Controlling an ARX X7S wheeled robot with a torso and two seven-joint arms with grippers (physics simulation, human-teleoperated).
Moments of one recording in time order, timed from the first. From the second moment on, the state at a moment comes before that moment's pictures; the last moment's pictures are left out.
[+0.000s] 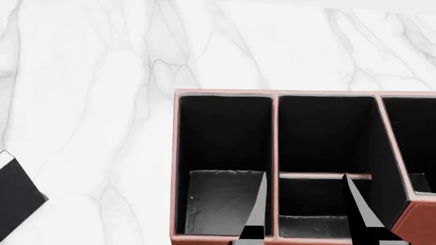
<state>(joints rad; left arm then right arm) -1.20 -1.15 0.48 0.30 -0.84 -0.92 0.08 -0.01 0.35 -0.20 -0.72 0.30 0.26 0.37</state>
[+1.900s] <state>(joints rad) -1.30 -1.05 0.67 0.13 -0.80 -1.07 0.30 0.01 0.37 -0.23 -0.71 0.31 0.25 0.41</state>
